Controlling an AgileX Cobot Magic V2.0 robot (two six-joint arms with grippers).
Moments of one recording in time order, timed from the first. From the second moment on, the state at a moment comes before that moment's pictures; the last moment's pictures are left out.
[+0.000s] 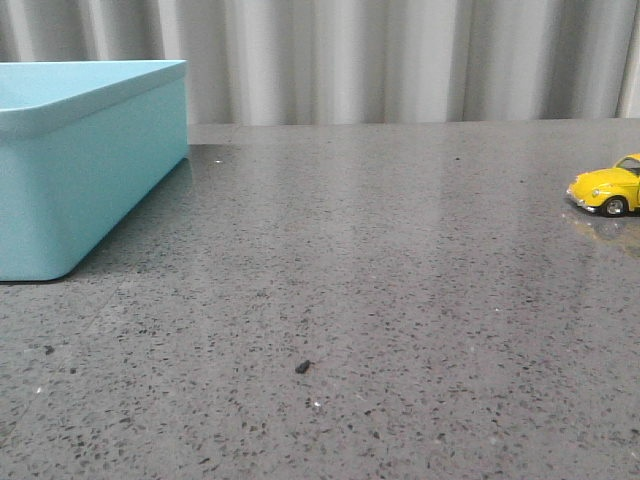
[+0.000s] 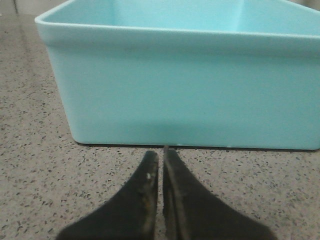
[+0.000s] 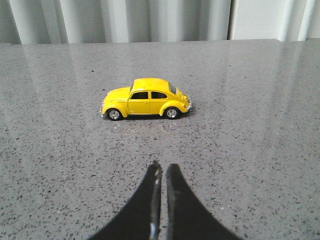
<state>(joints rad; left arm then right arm) -0.04 0.00 0.00 -0.10 0.28 -0.02 -0.06 -0.01 0.01 -0.07 0.20 0.06</state>
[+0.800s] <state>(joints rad) -0.04 0.00 0.00 -0.10 0.27 -0.02 -0.06 -0.01 0.01 -0.07 0.20 0.06</state>
